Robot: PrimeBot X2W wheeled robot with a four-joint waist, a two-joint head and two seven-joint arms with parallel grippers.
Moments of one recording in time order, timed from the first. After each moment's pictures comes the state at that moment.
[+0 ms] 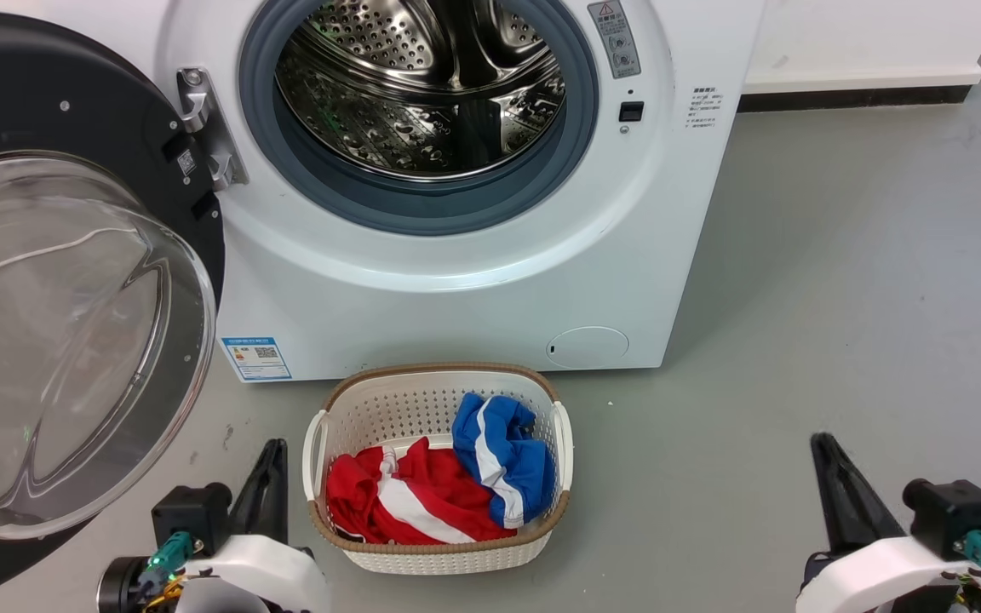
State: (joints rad) left arm -0.09 0.31 -0.34 0.27 -0.49 0.18 -0.24; right arm 0.04 -0.06 -0.03 0.10 0.12 0.13 -0.08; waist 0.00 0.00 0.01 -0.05
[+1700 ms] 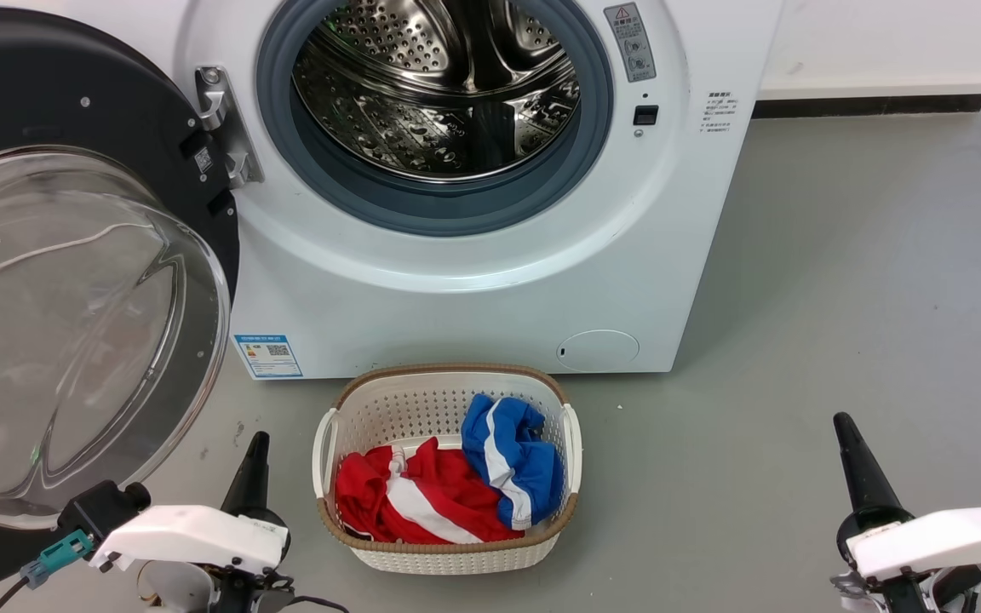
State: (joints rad) left arm -0.09 0.17 -0.09 0.26 -1.11 0.01 -0.05; right arm -0.03 -0.06 -0.07 0.18 0.95 0.13 0.03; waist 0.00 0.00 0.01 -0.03
